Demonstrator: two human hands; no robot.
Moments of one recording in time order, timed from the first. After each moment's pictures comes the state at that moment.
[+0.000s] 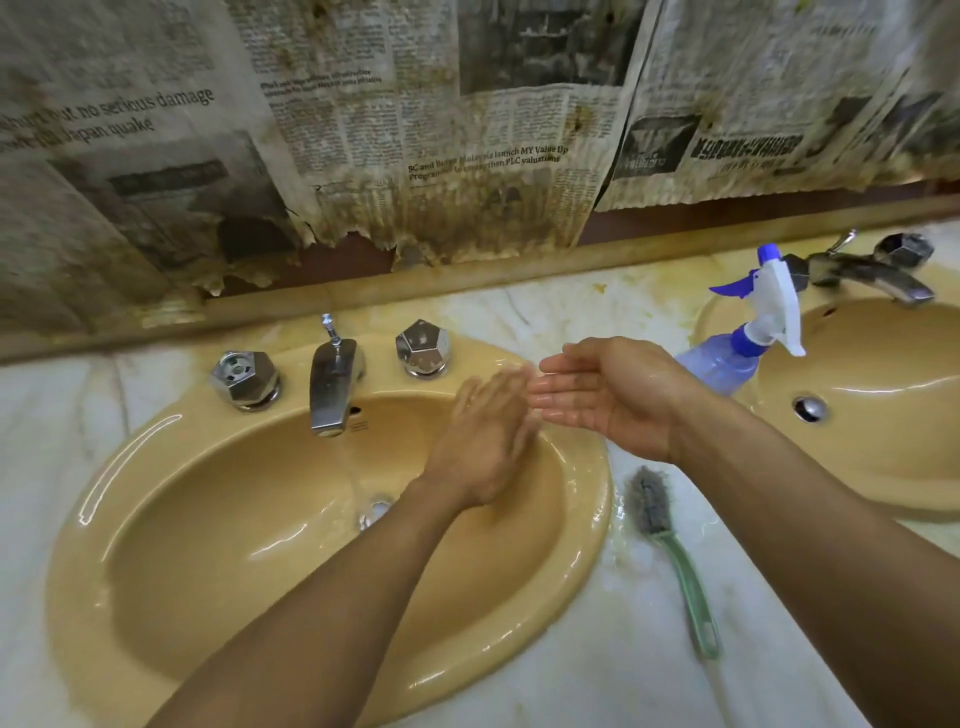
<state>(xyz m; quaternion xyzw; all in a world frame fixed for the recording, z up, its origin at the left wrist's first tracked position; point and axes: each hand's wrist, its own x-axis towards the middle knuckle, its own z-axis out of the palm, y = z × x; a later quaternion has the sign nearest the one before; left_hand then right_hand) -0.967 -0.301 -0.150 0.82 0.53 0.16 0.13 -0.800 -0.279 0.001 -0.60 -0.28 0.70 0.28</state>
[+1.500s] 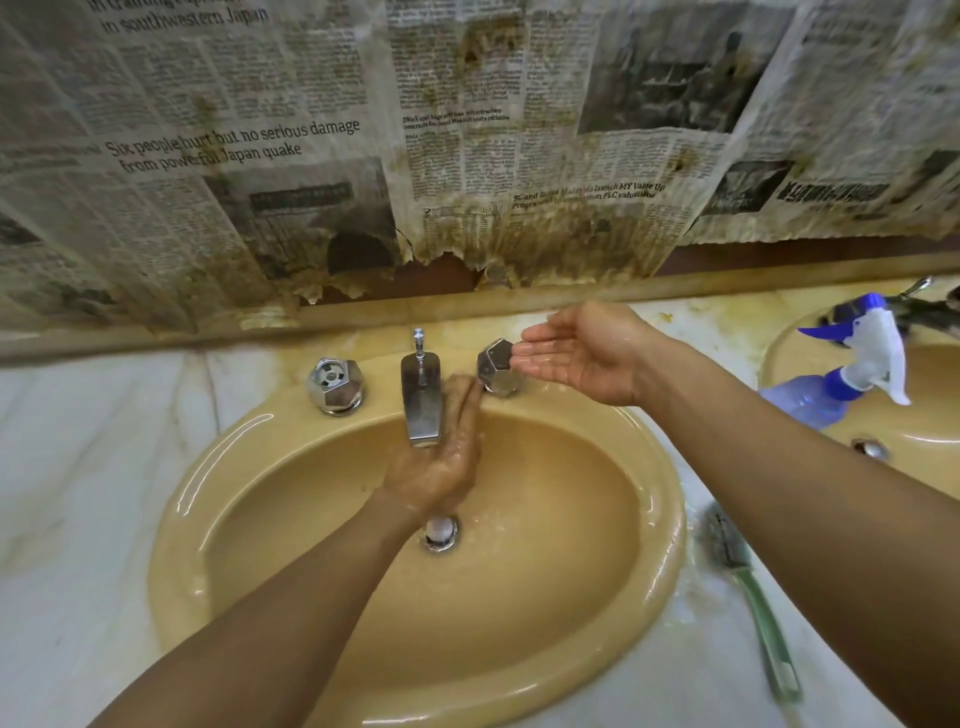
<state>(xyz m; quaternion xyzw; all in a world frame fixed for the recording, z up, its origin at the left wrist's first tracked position) -1.080 -0.312 -0.176 0.73 0.62 0.22 0.18 -0.905 -0.219 0.003 -0.56 -0.31 0.73 0.25</state>
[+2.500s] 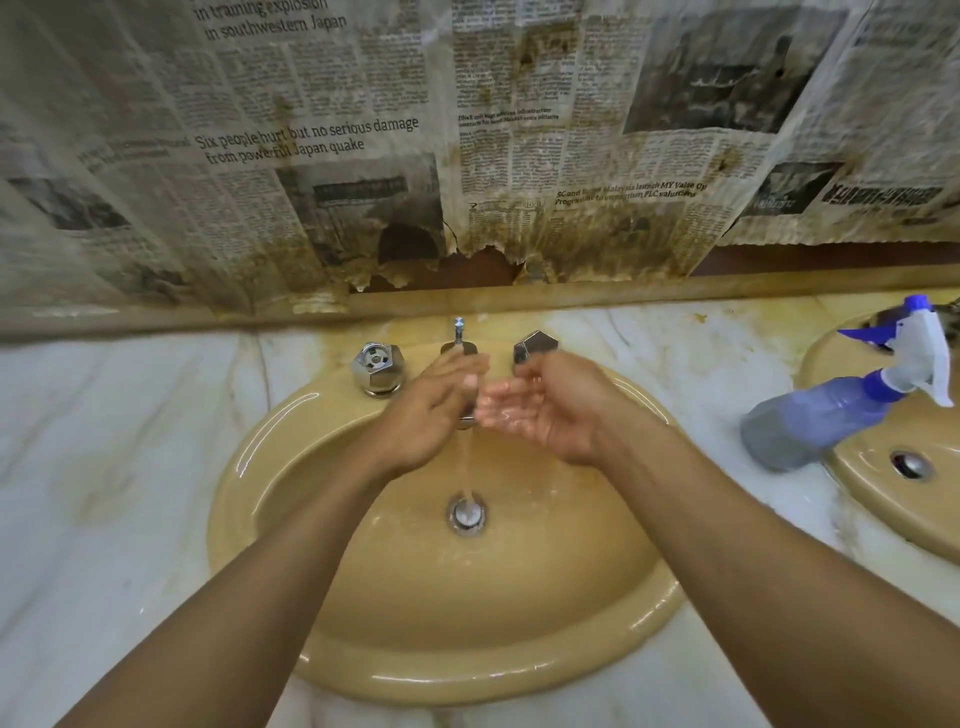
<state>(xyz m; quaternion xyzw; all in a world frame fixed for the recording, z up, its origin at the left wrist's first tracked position) -1.144 -0.329 -0.091 0.66 0.58 0.33 0.34 -0.963 -0.296 0.002 -0.55 -0.27 0.75 0.23</state>
